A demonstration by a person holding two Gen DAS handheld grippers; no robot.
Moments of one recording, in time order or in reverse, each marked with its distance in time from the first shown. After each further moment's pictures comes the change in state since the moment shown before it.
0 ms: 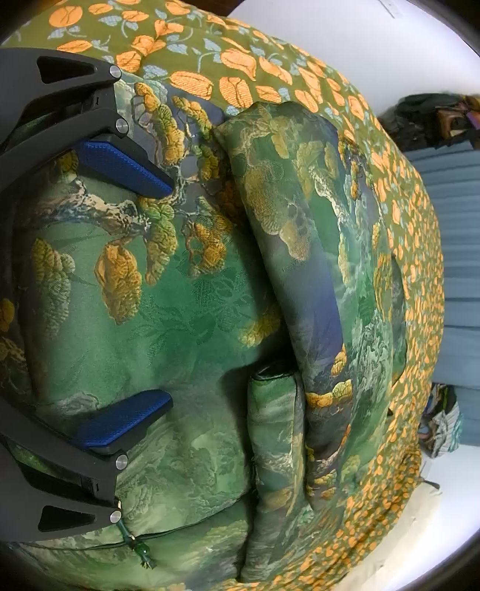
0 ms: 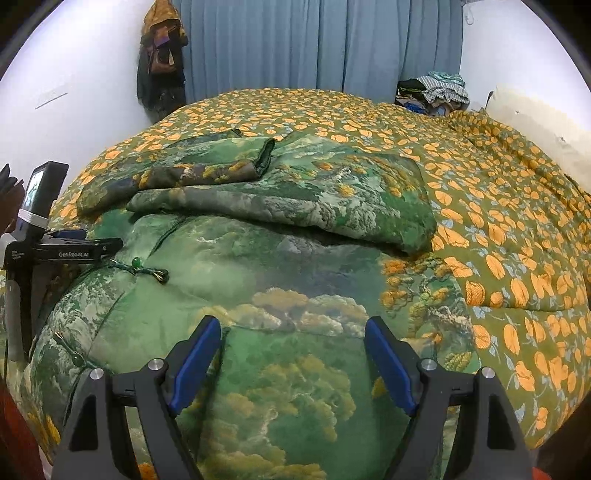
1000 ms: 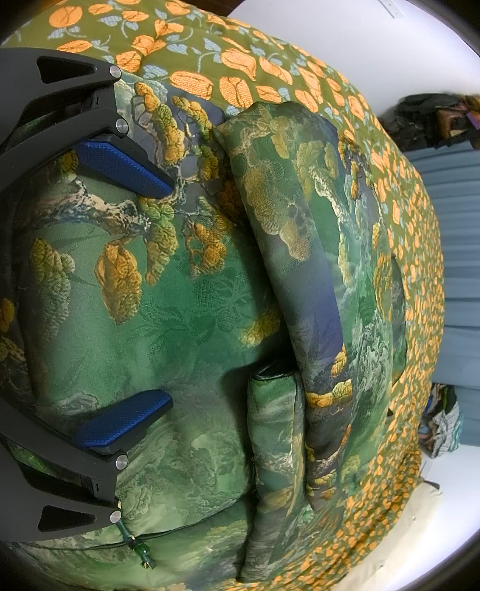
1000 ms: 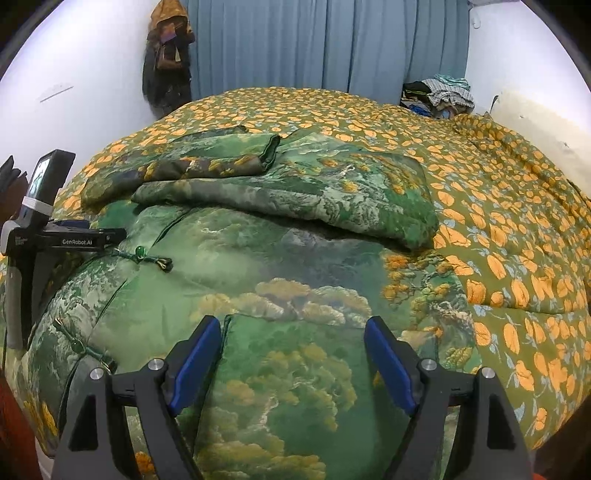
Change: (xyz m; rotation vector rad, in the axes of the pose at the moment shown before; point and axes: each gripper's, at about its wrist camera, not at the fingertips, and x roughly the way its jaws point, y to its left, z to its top) left arm 0.000 0.000 0.000 0.001 -0.001 0.003; right arm 0.003 -0.001 -0.006 -0.014 0.017 0.007
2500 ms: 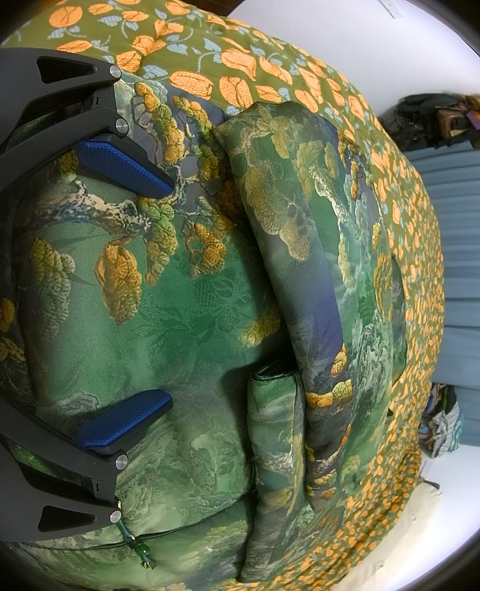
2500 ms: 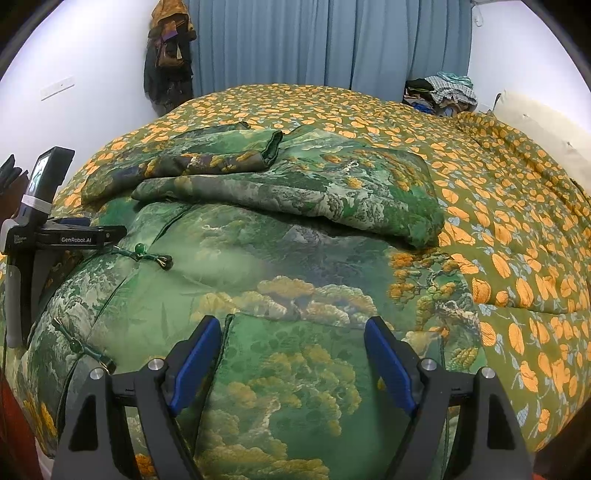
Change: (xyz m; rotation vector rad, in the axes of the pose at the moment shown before) left arm 0.000 -0.001 0.000 0.001 -0.002 0.003; right arm 0.004 0.000 0.000 0.001 0.007 0.005
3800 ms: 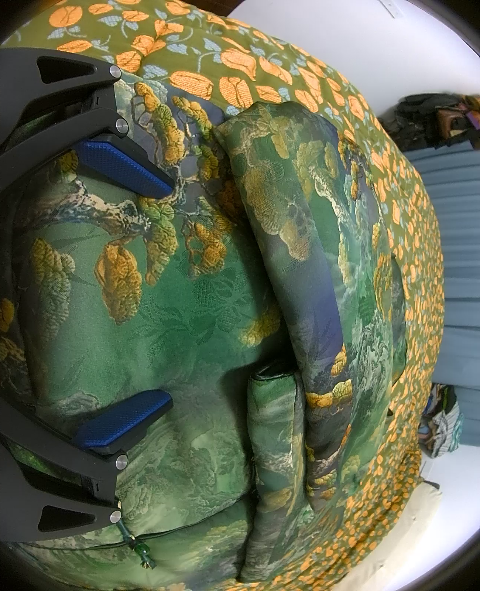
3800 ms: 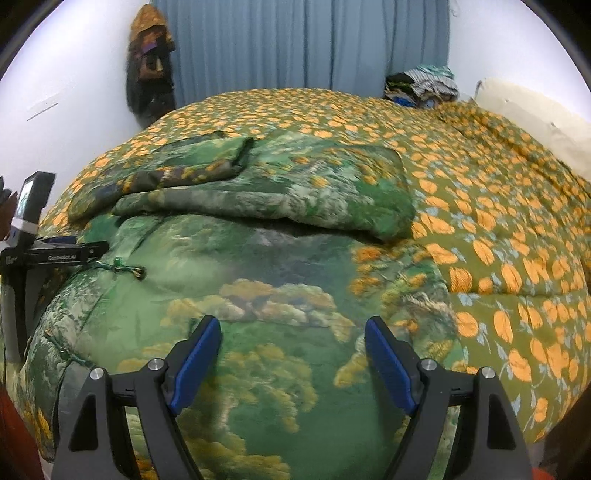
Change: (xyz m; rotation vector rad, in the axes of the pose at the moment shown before) left arm 0.000 -0.001 0.000 0.001 -0.002 0.003; right arm -0.003 -0.028 -0.004 0.086 -0.004 -0.030
